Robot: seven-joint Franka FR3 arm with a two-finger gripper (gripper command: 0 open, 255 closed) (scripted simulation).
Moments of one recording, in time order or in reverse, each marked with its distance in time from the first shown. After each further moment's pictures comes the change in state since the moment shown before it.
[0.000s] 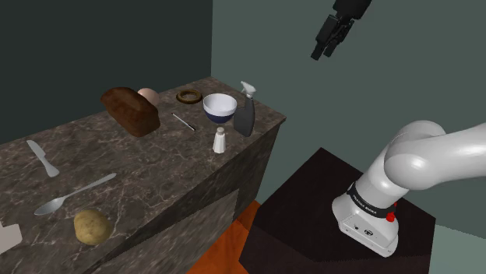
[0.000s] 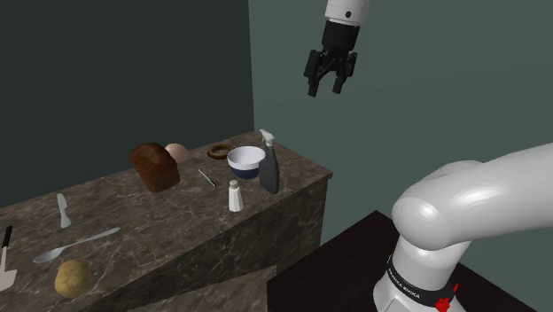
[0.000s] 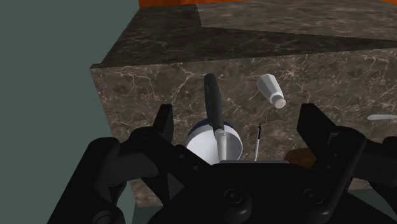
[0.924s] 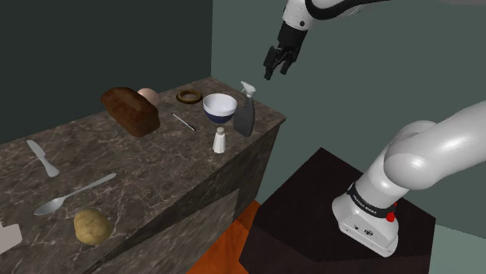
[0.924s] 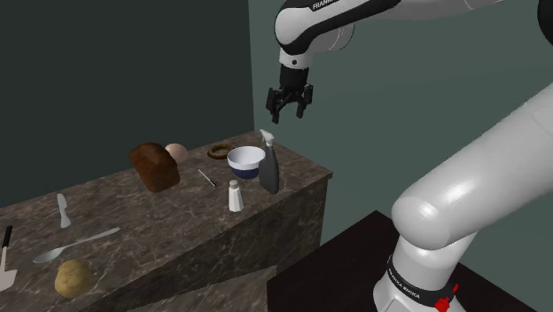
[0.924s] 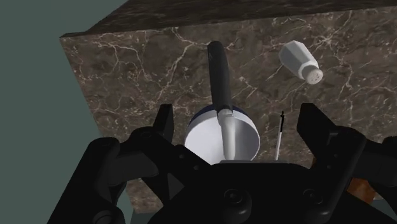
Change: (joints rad) arm -0.007 0.355 0.096 -0.010 -0.017 0.366 0.097
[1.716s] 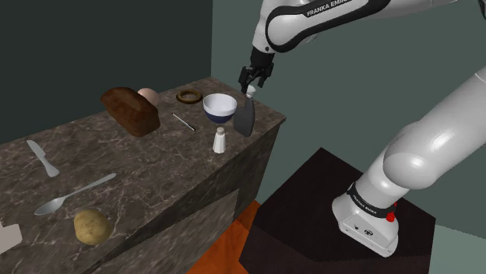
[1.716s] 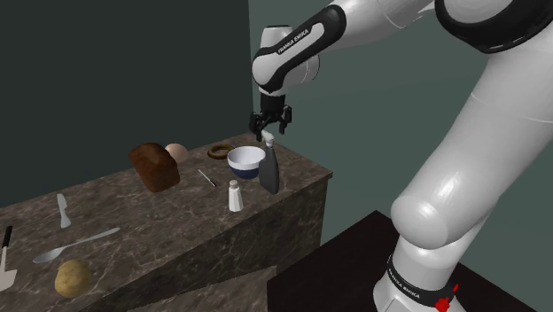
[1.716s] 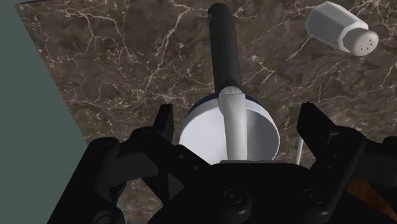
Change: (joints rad) arm -0.016 0.314 0.048 0.078 -0.065 0.233 0.089
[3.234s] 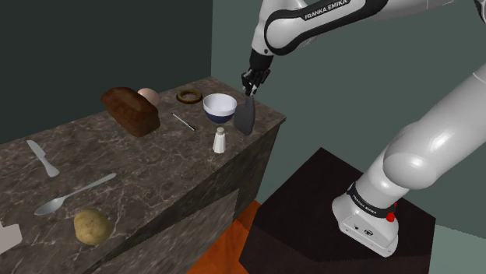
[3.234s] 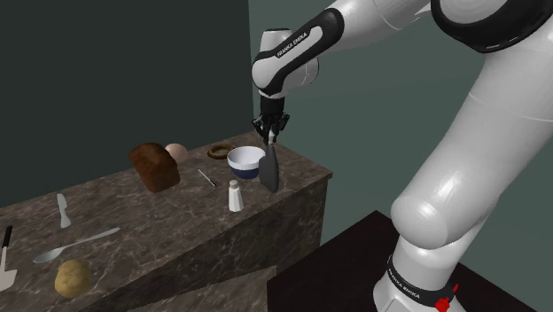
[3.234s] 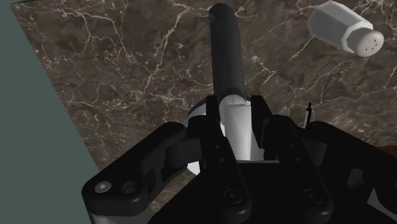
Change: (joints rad) arm 0.000 0.014 0.001 -0.005 -0.003 0.020 0.002
